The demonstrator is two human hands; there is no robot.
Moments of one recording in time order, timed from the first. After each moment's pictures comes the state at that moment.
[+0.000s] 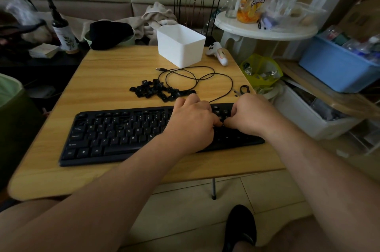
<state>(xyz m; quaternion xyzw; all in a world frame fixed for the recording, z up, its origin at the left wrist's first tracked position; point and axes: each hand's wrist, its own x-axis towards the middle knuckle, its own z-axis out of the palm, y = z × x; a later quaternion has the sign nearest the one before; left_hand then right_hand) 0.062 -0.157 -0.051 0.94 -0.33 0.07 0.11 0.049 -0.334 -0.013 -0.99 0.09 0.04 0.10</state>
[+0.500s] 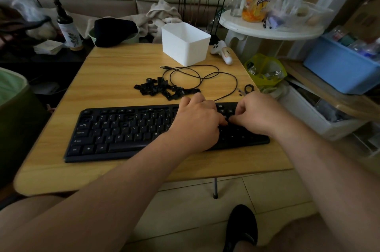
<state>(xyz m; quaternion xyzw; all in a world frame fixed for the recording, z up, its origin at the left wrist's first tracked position) 0.062 -0.158 -0.053 0.94 -0.33 0.07 0.10 0.048 -0.337 -0.012 -0.99 0.07 0.04 0.14</state>
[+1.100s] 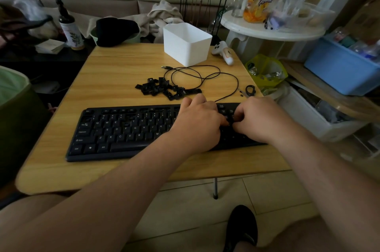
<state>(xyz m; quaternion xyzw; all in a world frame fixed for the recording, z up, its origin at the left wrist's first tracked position) 0.061 -0.157 -0.053 0.94 -0.33 0.06 0.09 0.036 -0.332 -0.014 -1.00 0.03 0.01 0.05</state>
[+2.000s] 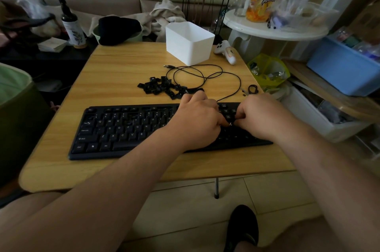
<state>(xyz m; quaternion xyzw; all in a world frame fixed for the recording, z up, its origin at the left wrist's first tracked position) 0.071 -0.145 -0.051 0.92 -0.37 0.04 0.13 0.043 -0.328 -0.009 -1.00 0.00 0.03 0.01</state>
